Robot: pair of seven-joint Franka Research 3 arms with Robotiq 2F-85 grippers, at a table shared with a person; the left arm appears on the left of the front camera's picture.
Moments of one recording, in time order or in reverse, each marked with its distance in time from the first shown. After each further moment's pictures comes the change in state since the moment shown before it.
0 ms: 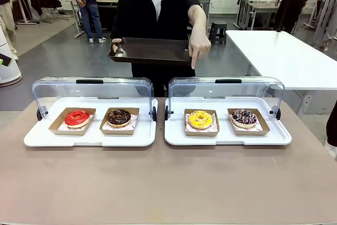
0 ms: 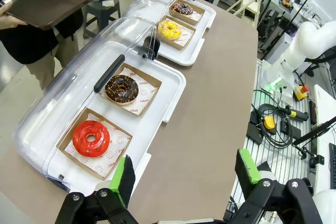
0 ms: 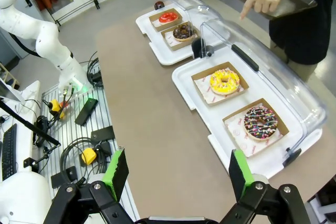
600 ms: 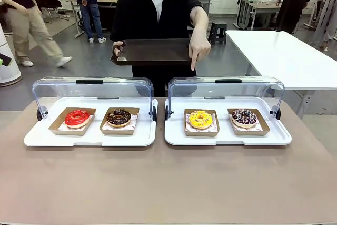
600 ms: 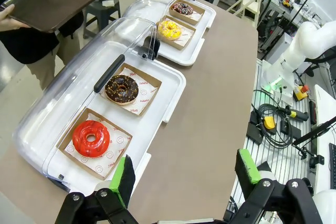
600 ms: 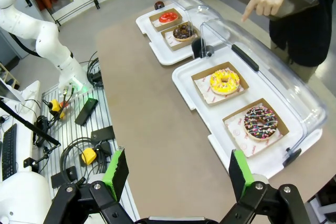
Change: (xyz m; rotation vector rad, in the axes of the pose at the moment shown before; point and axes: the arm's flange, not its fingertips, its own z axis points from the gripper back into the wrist) left arm 0.000 0.000 0.000 0.000 0.000 0.000; right arm 0.000 0.000 0.000 0.000 0.000 0.000
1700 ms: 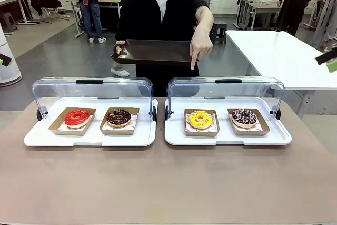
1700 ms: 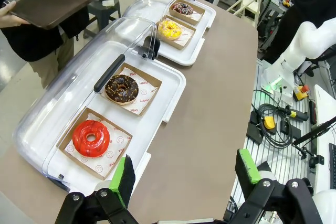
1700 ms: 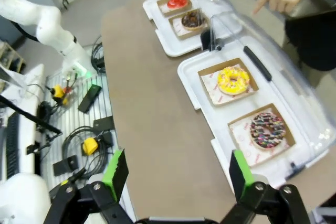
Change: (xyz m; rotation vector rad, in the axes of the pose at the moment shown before) left arm 0.000 0.000 0.000 0.000 0.001 0.001; right arm 0.060 -0.018 -0.056 0.067 0.144 0.037
